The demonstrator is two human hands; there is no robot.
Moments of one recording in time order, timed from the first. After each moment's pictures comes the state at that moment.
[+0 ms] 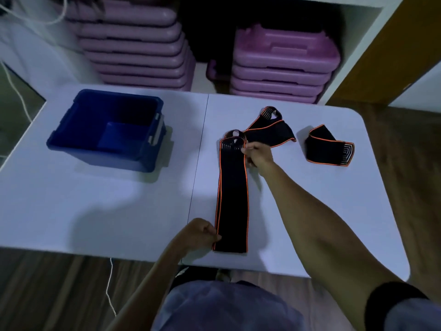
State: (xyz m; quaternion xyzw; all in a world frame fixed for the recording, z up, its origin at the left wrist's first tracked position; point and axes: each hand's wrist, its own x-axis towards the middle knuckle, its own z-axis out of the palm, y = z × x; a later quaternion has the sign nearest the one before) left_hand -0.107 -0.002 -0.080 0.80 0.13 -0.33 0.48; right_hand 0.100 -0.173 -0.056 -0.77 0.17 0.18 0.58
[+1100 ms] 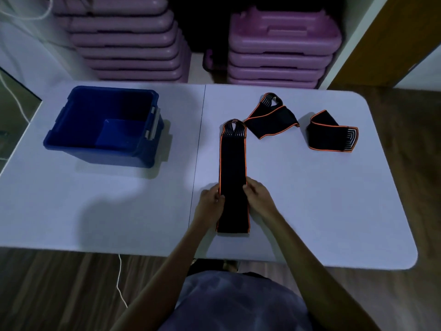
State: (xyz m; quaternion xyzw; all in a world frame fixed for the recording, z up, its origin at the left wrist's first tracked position) left_hand -0.066 -0.030 -0.100 0.85 0.12 -0.11 0.49; right_hand -0.035 -0.183 -0.085 -0.81 0.05 0.20 0.55
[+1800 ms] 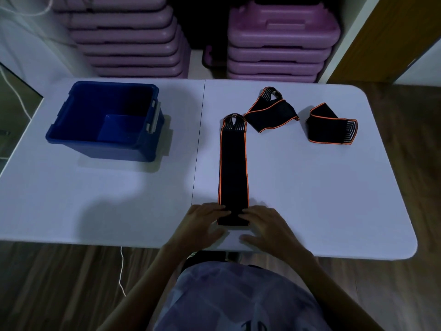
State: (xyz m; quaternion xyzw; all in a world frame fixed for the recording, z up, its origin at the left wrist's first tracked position) left_hand -0.136 0.009 -0.100 0.94 -0.19 -0.03 0.26; right_hand -0.121 -0.231 -0.100 -0.92 -0.28 0.07 0.25
